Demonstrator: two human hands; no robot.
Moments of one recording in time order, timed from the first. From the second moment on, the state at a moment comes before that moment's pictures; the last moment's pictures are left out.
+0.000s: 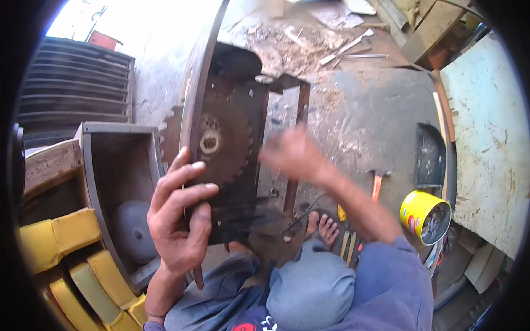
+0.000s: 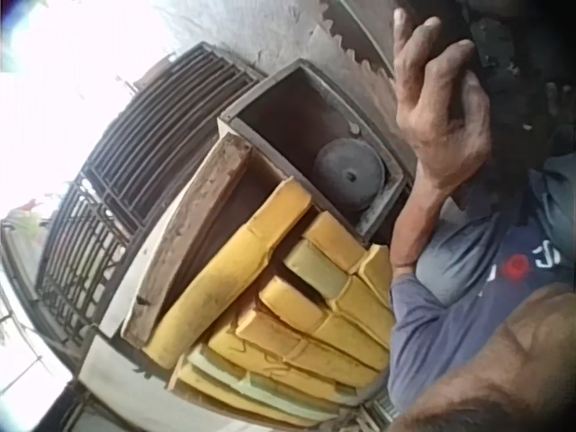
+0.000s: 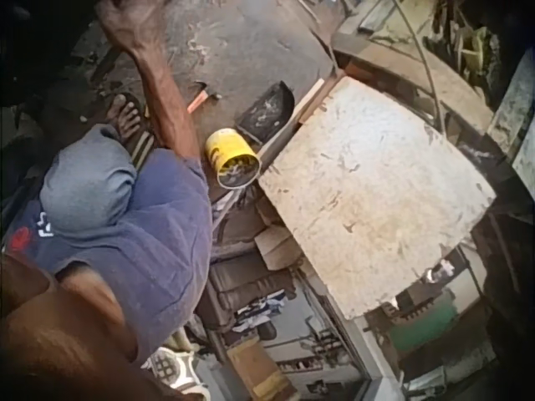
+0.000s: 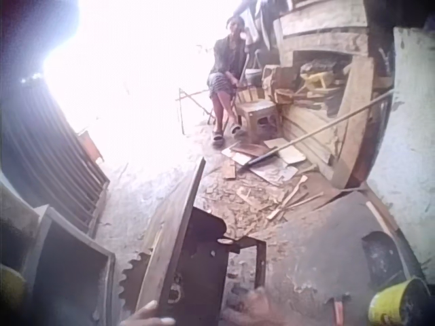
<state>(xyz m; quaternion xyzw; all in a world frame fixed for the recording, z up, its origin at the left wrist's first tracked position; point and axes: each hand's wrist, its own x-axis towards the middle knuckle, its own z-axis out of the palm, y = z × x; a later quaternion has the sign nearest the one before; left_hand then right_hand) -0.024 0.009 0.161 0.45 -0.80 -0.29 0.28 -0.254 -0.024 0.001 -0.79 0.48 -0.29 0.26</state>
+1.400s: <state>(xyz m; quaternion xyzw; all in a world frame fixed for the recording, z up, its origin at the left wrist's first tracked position) -0.037 0.010 0.161 0.47 -0.81 -0.26 0.23 -0.219 -0.025 -0.038 -0.69 0.57 -0.43 0.15</state>
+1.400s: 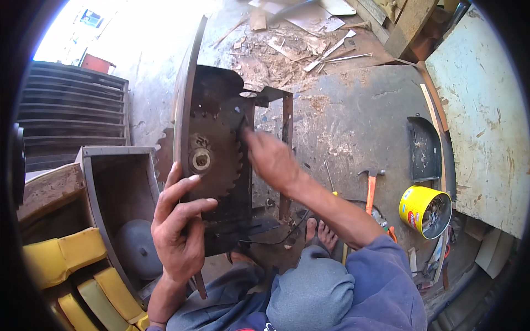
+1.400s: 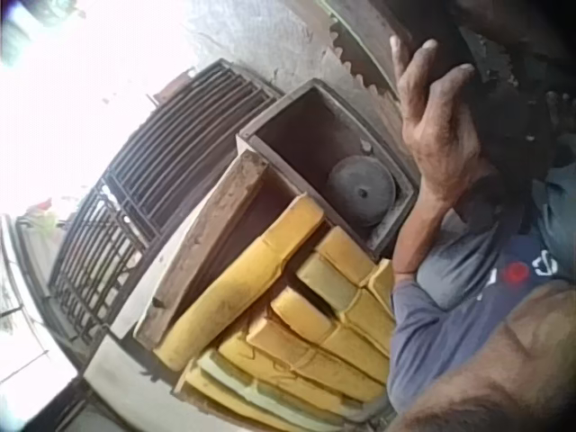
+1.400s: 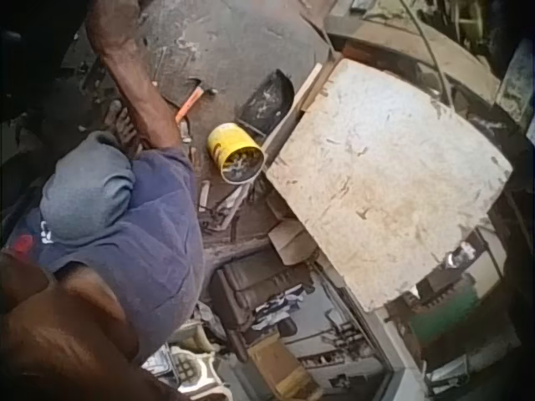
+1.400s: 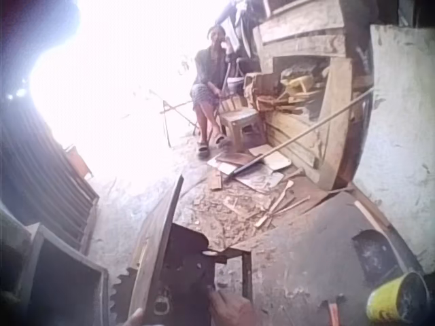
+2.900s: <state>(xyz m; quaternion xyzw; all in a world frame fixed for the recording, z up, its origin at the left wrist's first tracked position) -0.035 0.005 0.164 0.48 -0.82 -0.22 0.22 -0.249 0.050 -0.014 -0.75 0.61 -0.27 0.00</state>
